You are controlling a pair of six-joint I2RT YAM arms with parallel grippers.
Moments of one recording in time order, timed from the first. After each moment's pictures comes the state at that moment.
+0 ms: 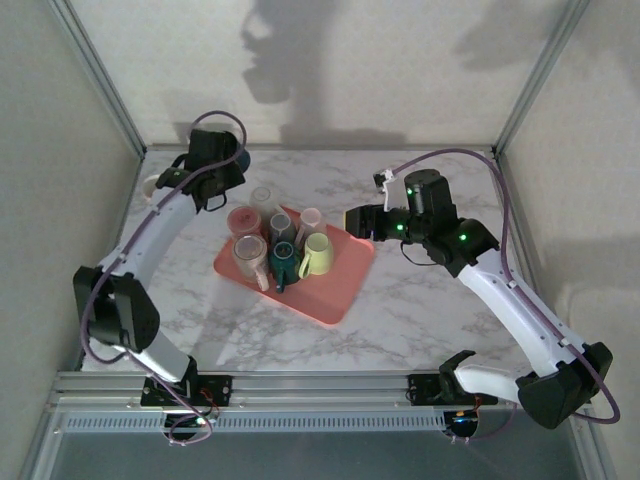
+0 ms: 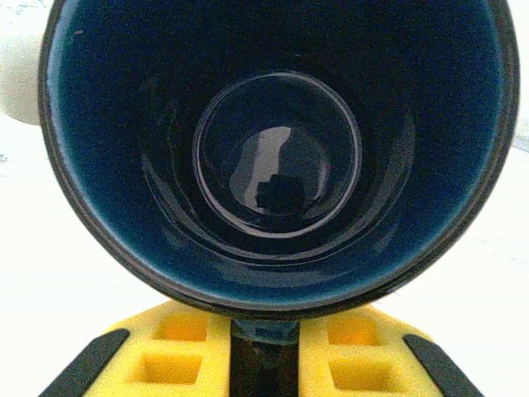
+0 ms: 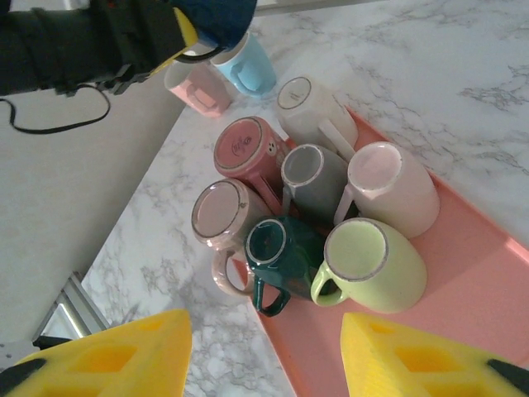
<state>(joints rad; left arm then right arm) -0.20 1.63 1.50 -0.61 -0.14 -0.51 0.58 1.18 1.23 -0.60 -0.37 0.42</state>
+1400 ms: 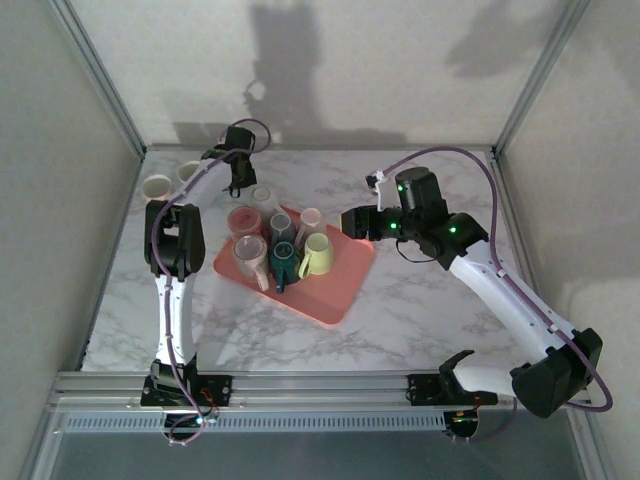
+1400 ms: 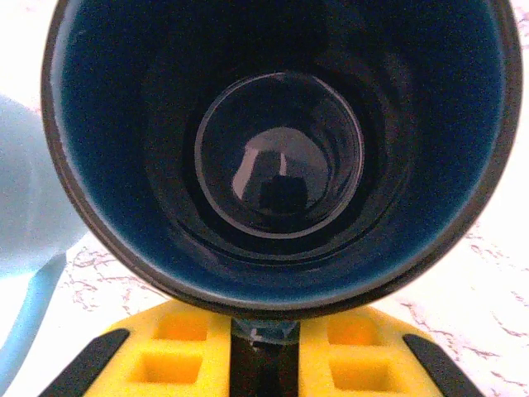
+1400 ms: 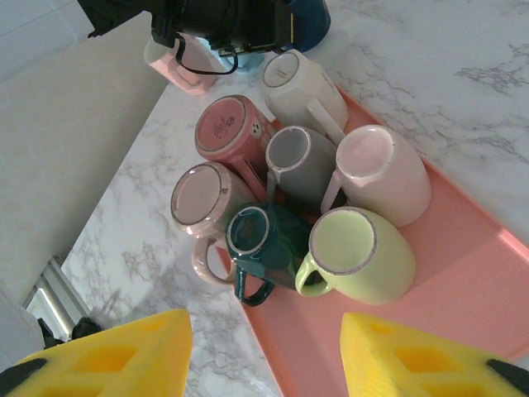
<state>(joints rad) -0.16 2.27 1.94 -0.69 -0.25 -0.38 0.58 1.24 1.24 -0.62 -0.37 0.37</state>
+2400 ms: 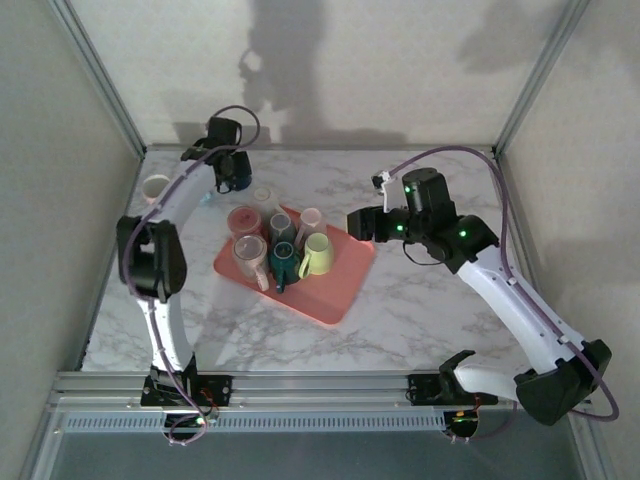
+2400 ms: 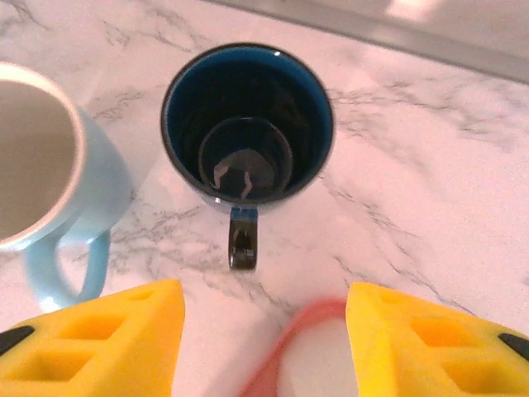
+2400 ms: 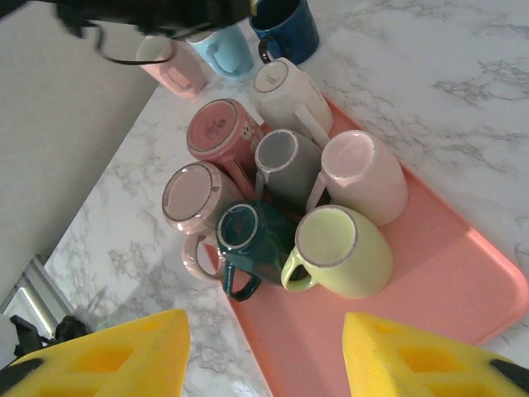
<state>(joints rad) -0.15 1.95 1.74 -0.63 -0.16 -0.38 0.58 1.19 1.27 -0.69 -0.32 0.33</state>
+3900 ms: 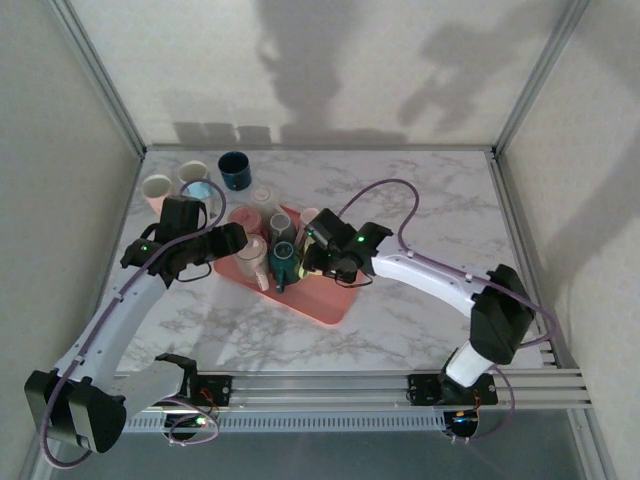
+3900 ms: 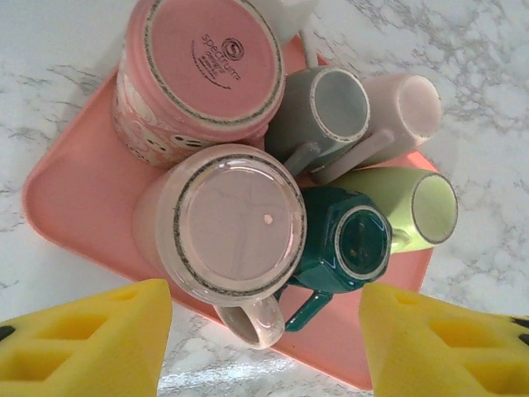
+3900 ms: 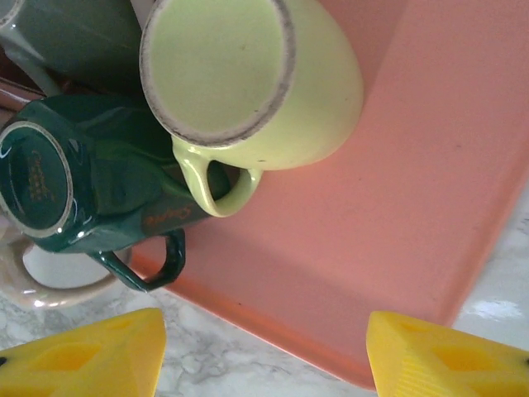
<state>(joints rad) -0.19 1.07 0.96 -0.72 0.22 -0.53 0.94 1.63 1.32 -0.79 0.08 1.09</state>
